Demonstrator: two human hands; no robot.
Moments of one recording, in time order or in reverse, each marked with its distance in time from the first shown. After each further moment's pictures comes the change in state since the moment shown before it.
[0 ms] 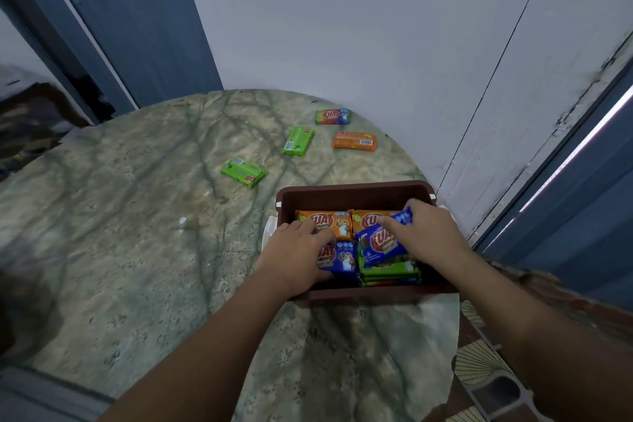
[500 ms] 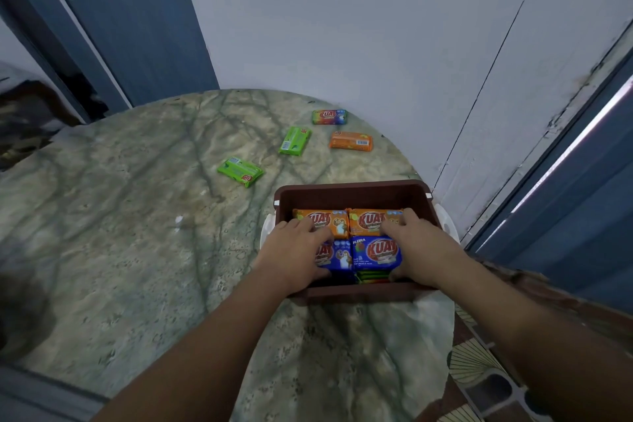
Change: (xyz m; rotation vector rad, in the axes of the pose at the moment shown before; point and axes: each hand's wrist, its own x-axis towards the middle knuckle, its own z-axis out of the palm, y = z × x) left_hand -0.001 0.001 -0.001 -0.010 -0.003 0.003; right_hand -0.010 0.011 0.009 -0.503 -0.295 -0.244
